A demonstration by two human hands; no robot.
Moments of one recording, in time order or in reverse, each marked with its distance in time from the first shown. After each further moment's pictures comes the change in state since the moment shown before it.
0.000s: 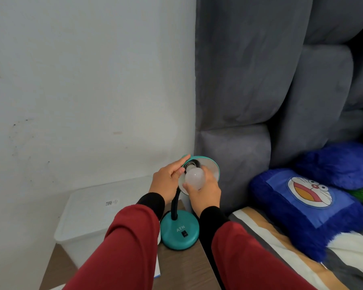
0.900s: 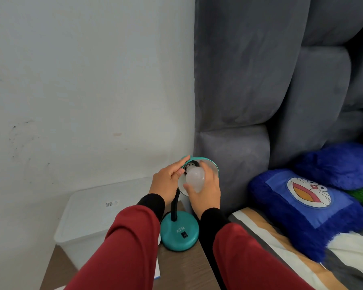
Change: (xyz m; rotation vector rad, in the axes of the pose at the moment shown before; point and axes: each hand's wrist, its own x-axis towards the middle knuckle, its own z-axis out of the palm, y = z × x) left_hand -0.002 0.004 -0.001 0.008 0.007 -0.005; right_hand -0.002 -0.001 0.000 0.008 0.027 -0.067
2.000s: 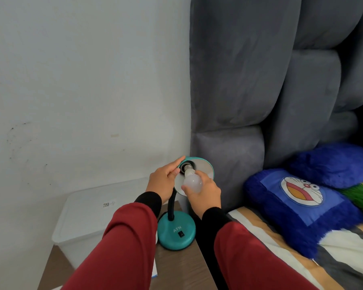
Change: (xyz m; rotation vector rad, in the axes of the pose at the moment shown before) left_hand 0.000 0.004 -0.002 0.092 0.000 0.013; right_hand -0.006 -0.008 -0.018 -0.147 -0.069 0.064
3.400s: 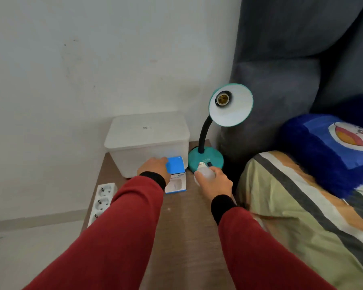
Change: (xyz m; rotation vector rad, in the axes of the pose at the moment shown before) left_hand -0.129 -0.103 -0.012 0.817 -0.207 -0.514; right_hand -0.115 0.060 0.058 -0.042 -0.255 0.297
